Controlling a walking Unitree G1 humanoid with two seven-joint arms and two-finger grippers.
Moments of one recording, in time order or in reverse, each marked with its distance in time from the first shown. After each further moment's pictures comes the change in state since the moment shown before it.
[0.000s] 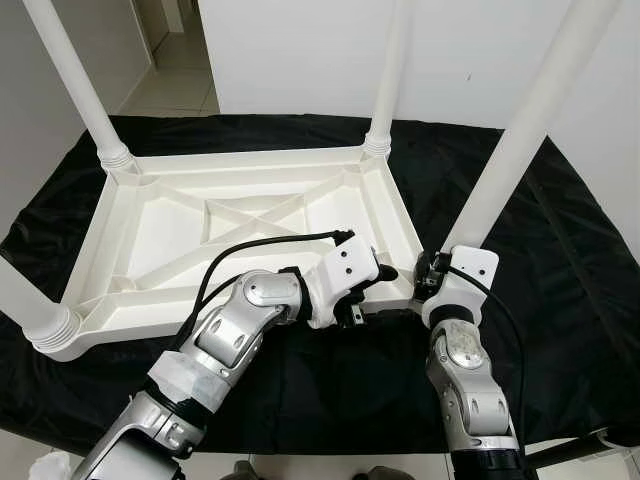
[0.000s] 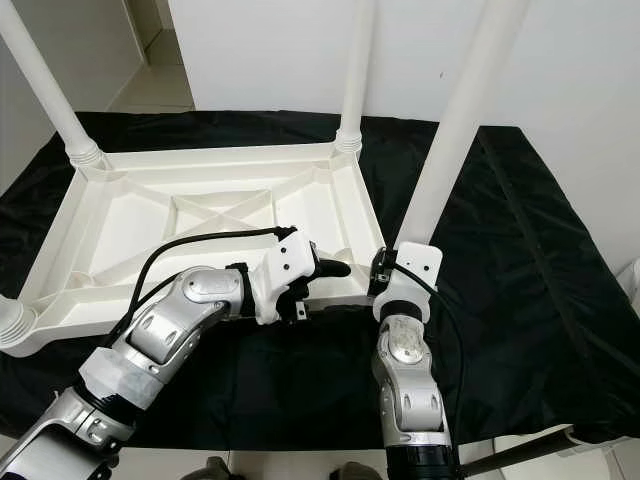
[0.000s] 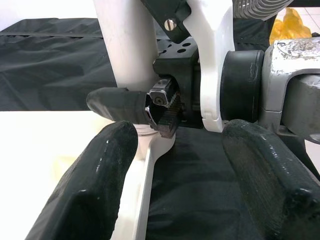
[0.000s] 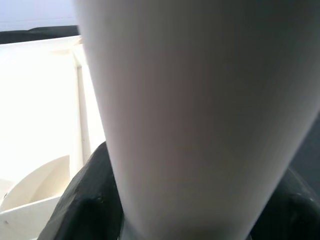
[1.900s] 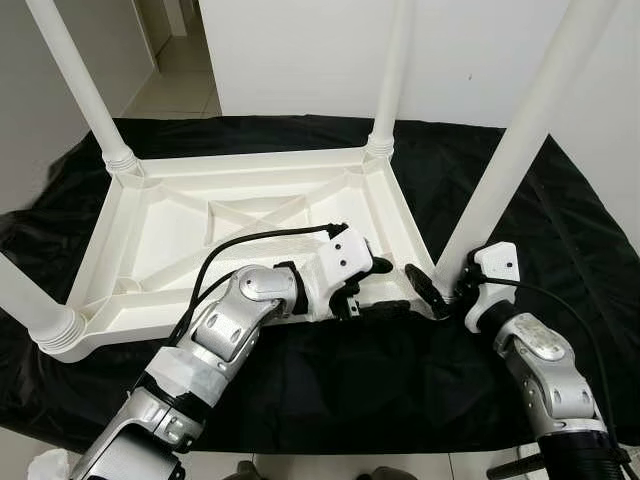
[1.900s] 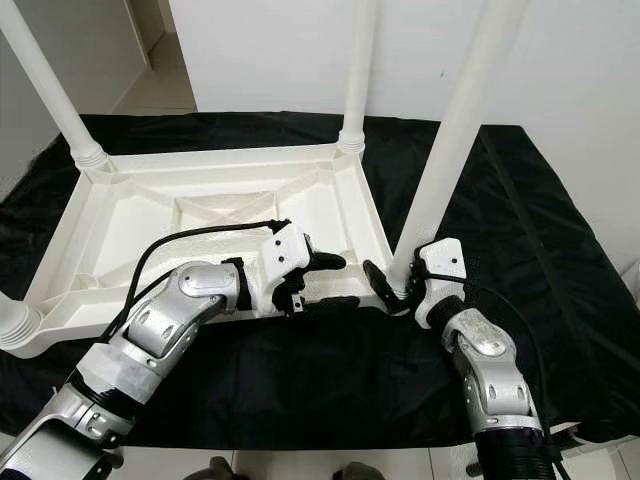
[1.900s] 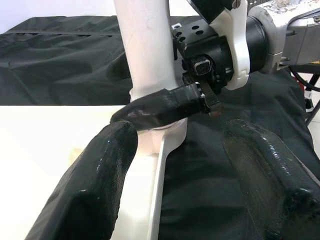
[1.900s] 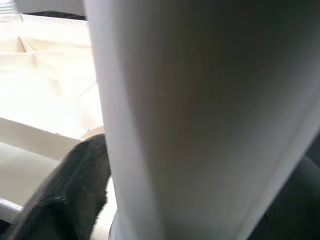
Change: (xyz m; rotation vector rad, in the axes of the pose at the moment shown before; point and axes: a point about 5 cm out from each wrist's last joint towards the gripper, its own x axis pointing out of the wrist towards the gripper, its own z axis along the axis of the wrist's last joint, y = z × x) left arm -0.004 0.007 -0.001 -0.001 0.006 0.021; right arm 0.021 -0.048 0.002 -0.194 -0.010 0.715
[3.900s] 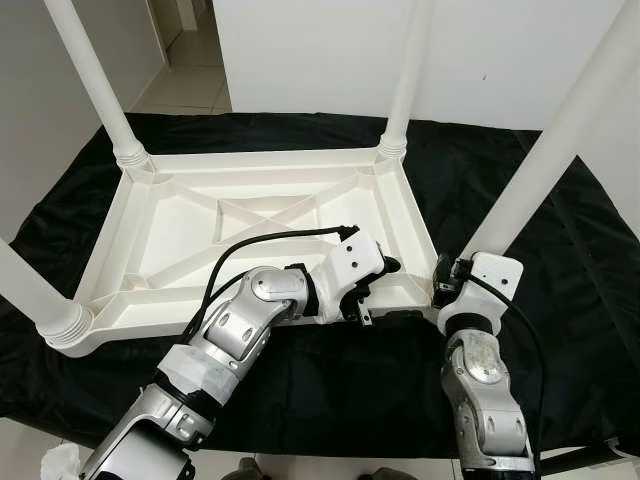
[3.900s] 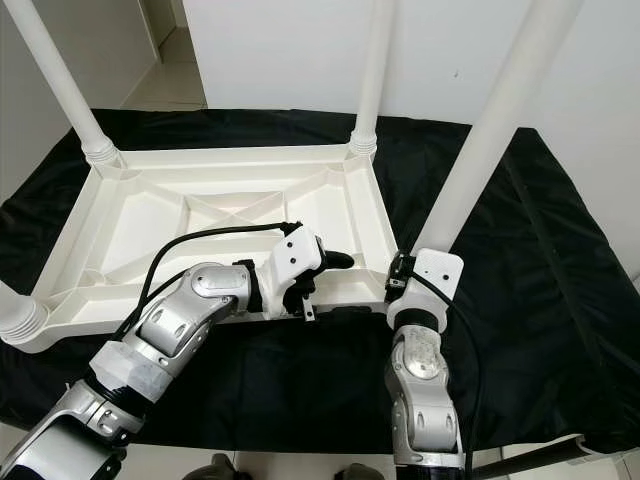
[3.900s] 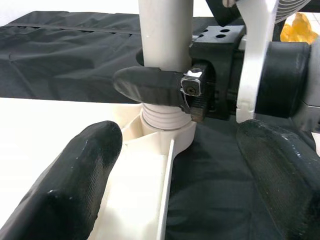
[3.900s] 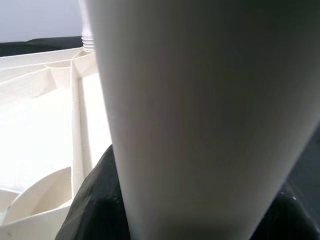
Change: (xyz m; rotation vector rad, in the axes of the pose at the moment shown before) left arm 0.011 -0.002 0.001 -0.031 -0.014 -0.014; right arm -0.004 0.046 0.013 0.170 -0.031 -0.774
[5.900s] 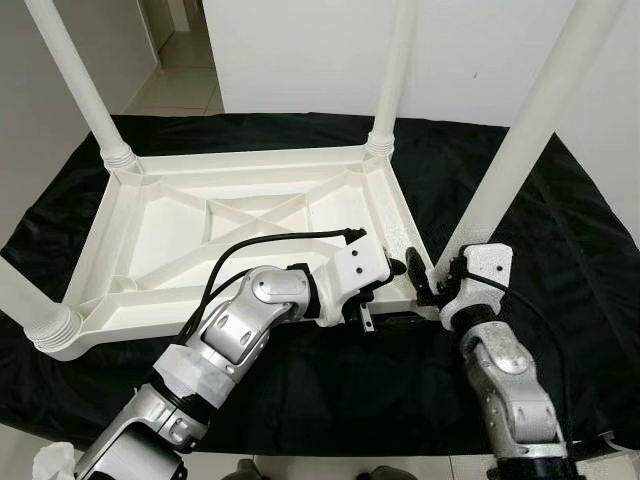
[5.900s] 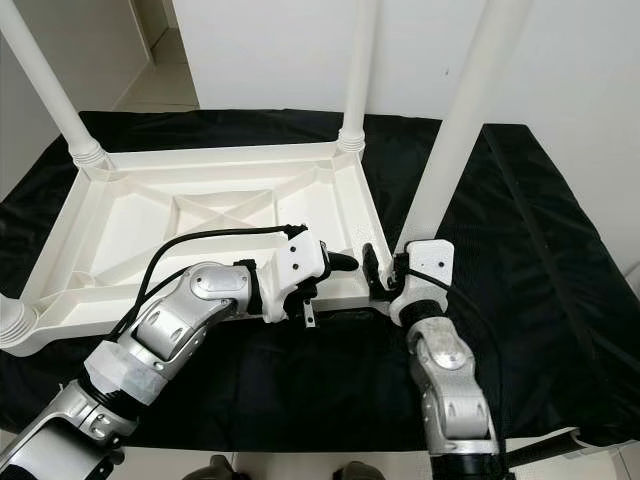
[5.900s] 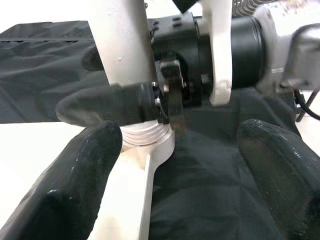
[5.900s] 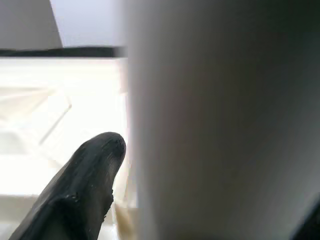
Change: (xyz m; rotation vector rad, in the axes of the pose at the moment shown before) left arm 0.000 -0.008 0.008 0.061 0.004 -0.040; right arm 0.019 -0.010 0.012 -0.074 -0.061 0.483
